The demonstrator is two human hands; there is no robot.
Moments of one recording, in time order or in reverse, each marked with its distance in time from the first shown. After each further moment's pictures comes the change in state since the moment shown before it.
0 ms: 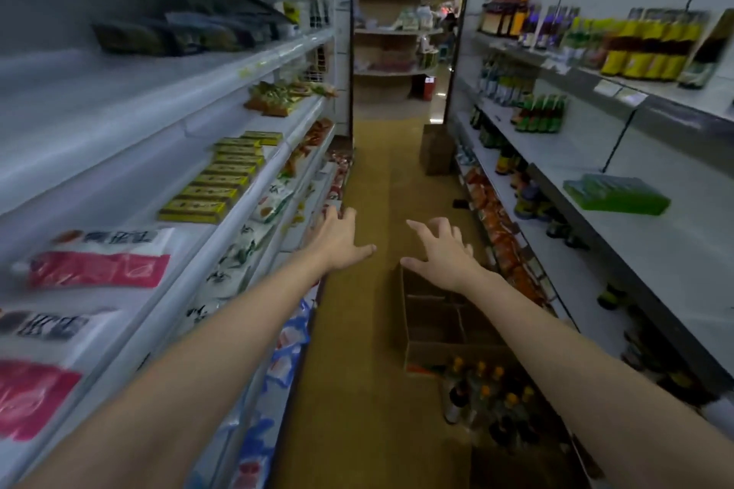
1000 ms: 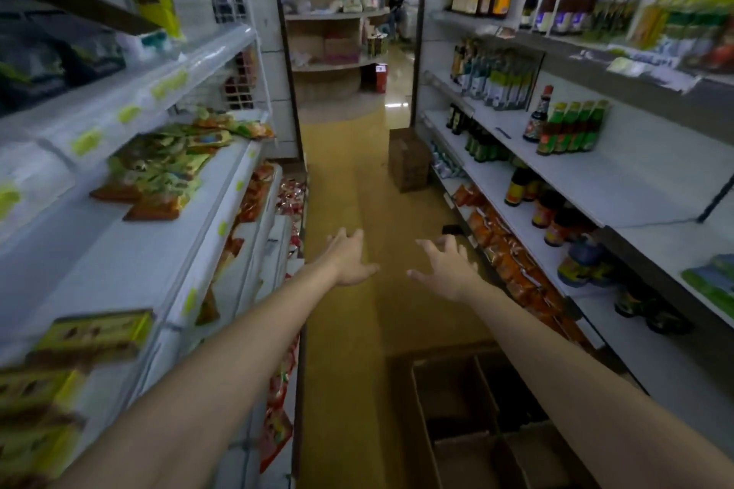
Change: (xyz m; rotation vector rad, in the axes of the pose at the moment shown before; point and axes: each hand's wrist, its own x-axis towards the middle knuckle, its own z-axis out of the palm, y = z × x) left_hand 0.657 -0.031 -0.014 0.034 -0.228 0.174; right_hand 0.623 0.092 -0.031 0.117 -0.040 0.275
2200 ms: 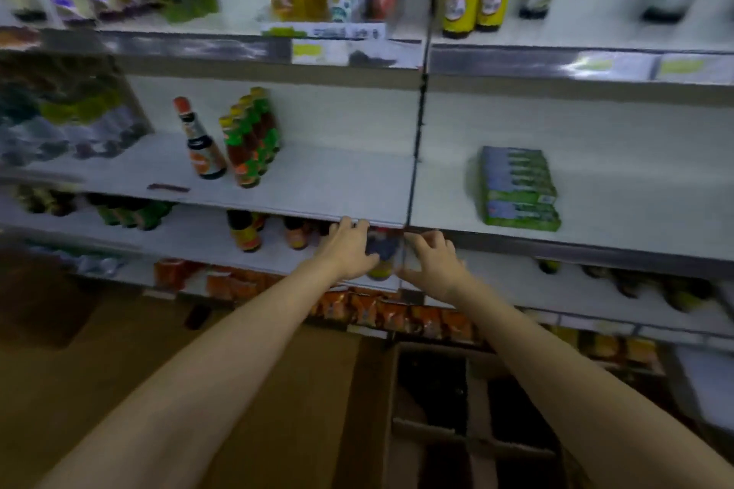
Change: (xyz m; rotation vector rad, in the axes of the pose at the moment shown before) left_hand 0.461 0.361 0.062 0.330 -0.363 1.234; right_hand 0.248 0.256 -0.105 0.317 0.471 1.100
